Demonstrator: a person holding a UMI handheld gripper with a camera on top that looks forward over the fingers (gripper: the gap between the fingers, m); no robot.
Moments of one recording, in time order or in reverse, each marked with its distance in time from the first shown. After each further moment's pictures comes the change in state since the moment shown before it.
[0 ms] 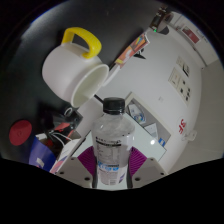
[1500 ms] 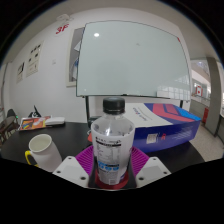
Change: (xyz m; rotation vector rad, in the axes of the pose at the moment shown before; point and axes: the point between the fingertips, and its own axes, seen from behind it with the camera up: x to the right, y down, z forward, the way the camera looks) arm -0.173 0.005 -0.058 -0.292 -0.354 2.231
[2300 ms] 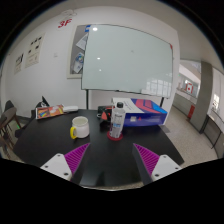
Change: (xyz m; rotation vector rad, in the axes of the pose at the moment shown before) arm -0.058 -0.003 -0.290 -0.145 0.145 -0.043
